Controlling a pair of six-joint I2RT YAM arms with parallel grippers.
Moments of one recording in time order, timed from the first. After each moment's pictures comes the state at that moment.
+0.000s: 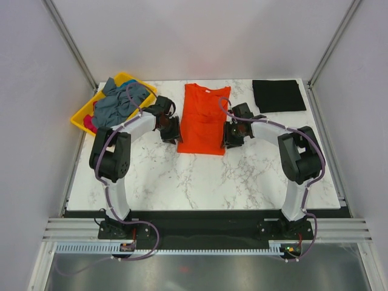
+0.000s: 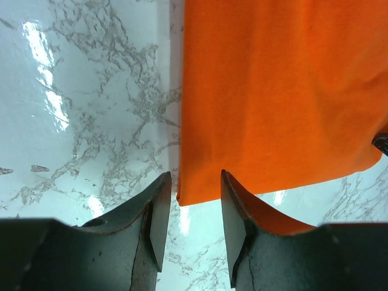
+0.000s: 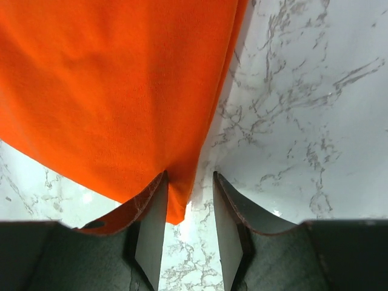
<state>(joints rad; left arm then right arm) -0.34 1.95 1.40 -0.58 0.21 -0.44 0.37 1.93 1.26 -0.42 -0.23 0.39</state>
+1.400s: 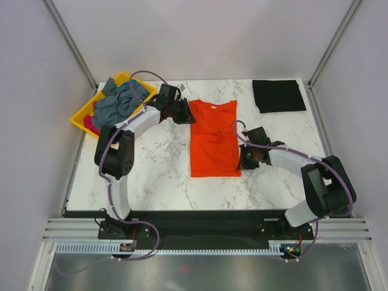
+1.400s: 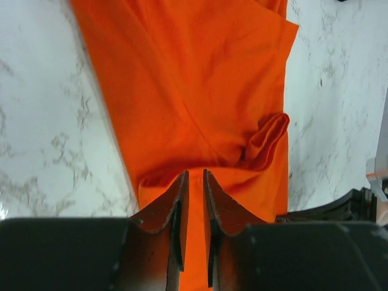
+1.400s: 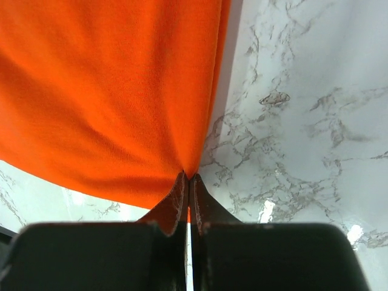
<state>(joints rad) -0.38 1.97 1.50 -0.34 0.36 -0.53 0.36 1.52 0.75 -0.33 -0.21 0.39</state>
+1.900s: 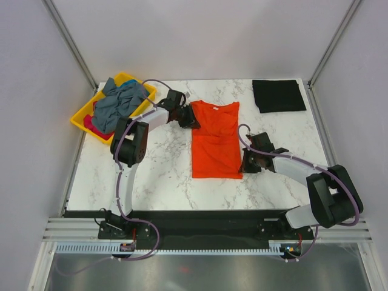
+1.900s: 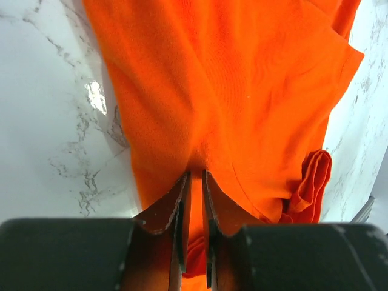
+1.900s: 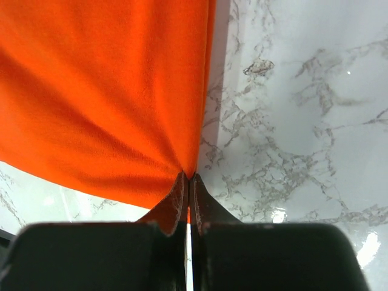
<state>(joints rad) -0.36 2.30 1.69 -0.27 0.46 -0.56 0.36 1.43 0.66 -0.28 -0.19 0.44</state>
